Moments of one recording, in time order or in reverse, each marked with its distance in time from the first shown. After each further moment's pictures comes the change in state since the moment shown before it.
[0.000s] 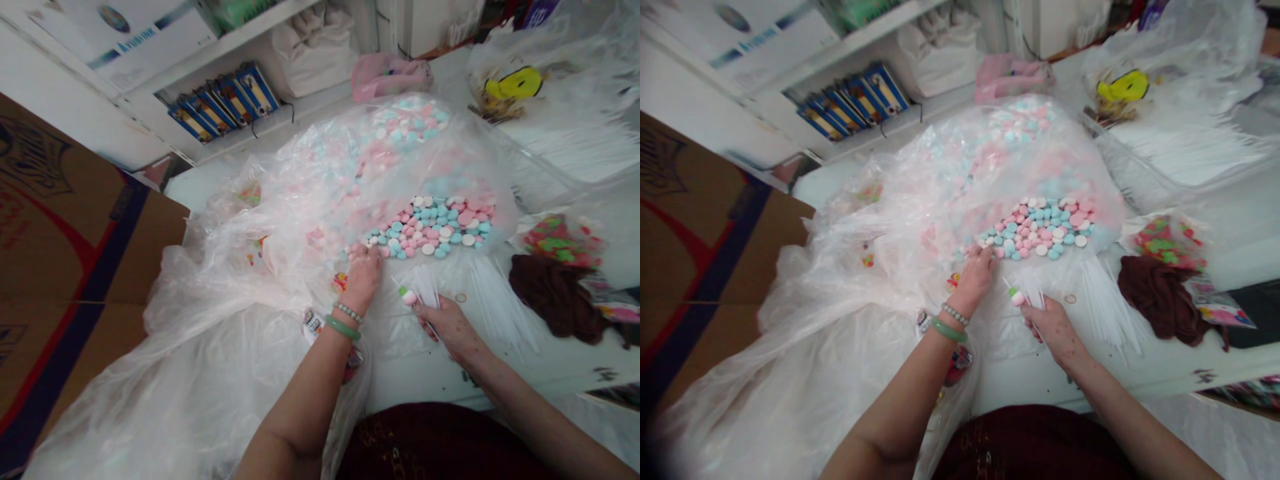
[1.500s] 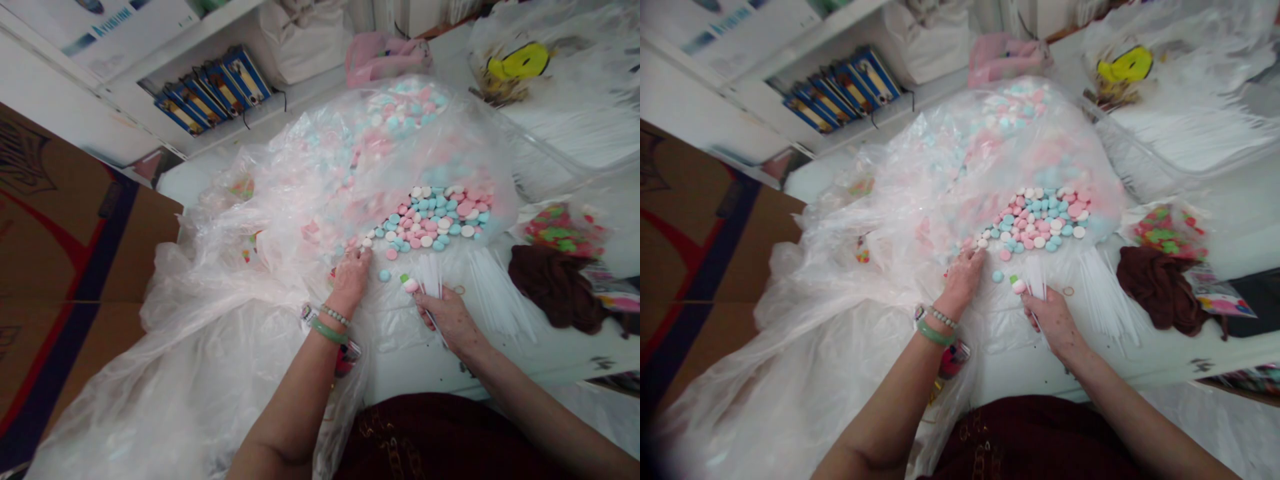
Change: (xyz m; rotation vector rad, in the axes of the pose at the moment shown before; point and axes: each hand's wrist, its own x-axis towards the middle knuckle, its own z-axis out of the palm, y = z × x) left_hand -0.019 -0.018 -0.005 0.074 -0.087 -0.006; right_hand 0.002 0.002 -0.002 0.126 0.052 -0.017
